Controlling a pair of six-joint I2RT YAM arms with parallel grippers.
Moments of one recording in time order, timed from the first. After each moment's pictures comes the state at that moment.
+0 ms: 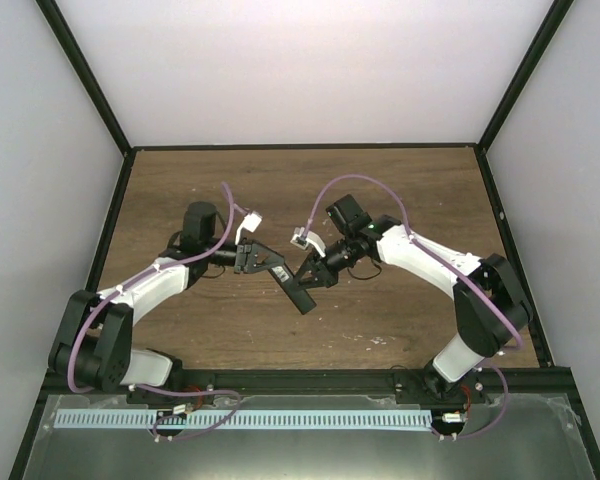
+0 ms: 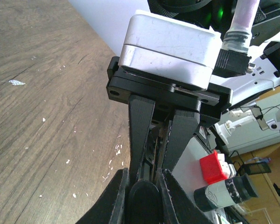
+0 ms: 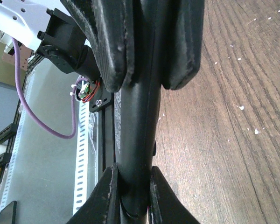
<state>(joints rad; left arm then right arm) -0.34 1.37 0.69 0.17 1.27 -0.39 0.65 1.59 1.12 -0.61 -0.97 -0.27</state>
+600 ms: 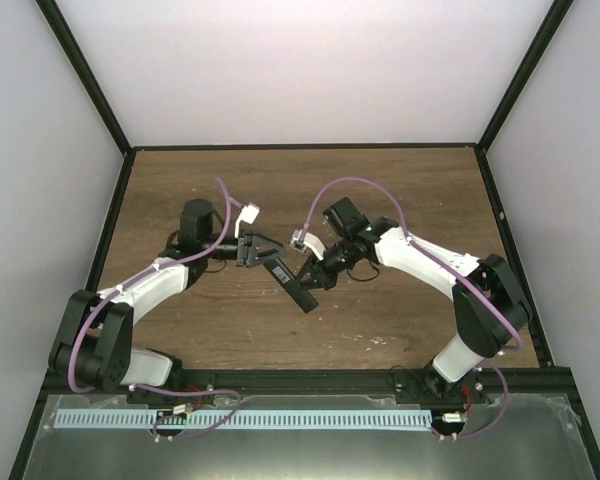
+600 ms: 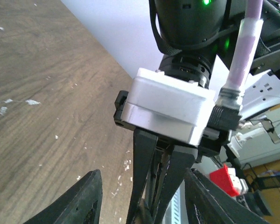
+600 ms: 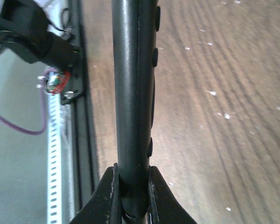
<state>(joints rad) -0.34 1.37 0.68 0.30 1.19 -0.47 0.67 1.59 1.11 -0.61 -0.86 -0.27</state>
